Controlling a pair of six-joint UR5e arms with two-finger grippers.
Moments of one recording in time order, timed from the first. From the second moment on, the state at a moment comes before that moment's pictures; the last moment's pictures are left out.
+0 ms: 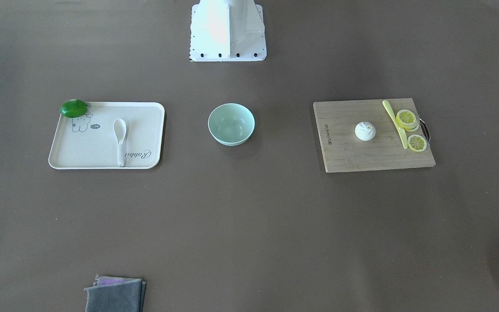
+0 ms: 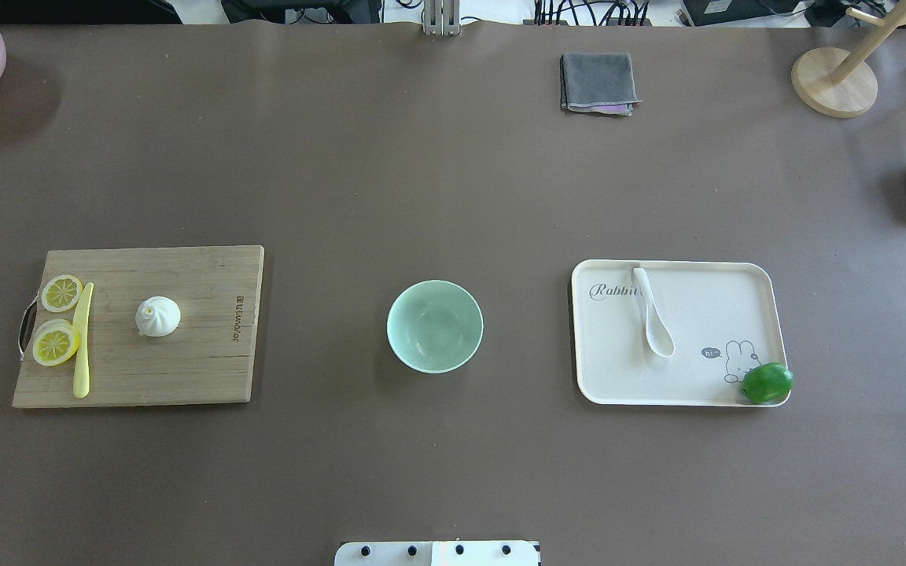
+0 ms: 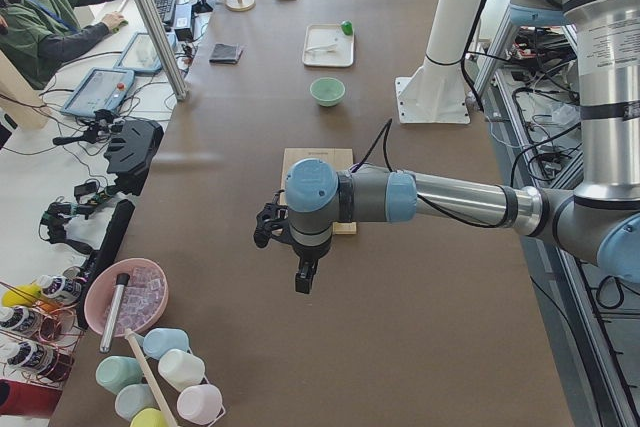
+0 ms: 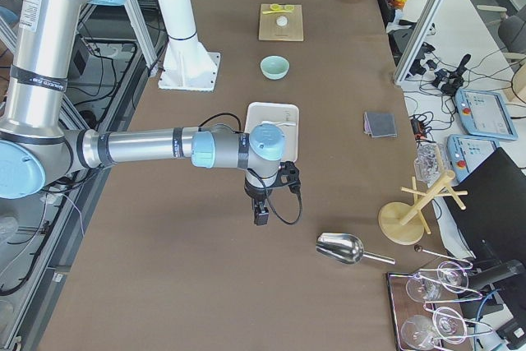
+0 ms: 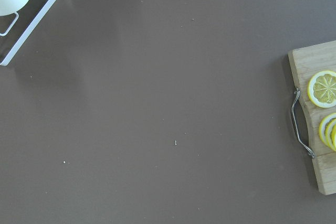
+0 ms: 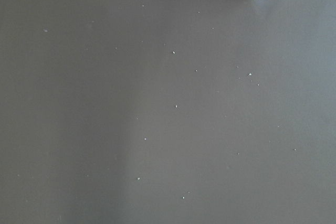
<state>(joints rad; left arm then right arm) -1.64 -1.39 -1.89 -1.41 -2.37 0.25 1.43 -1.83 1.92 -1.68 2.29 -0.18</state>
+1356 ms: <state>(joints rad) -1.64 -1.42 -1.78 -1.96 -2.41 0.24 1.43 -1.75 1.92 -1.26 2.30 0.00</state>
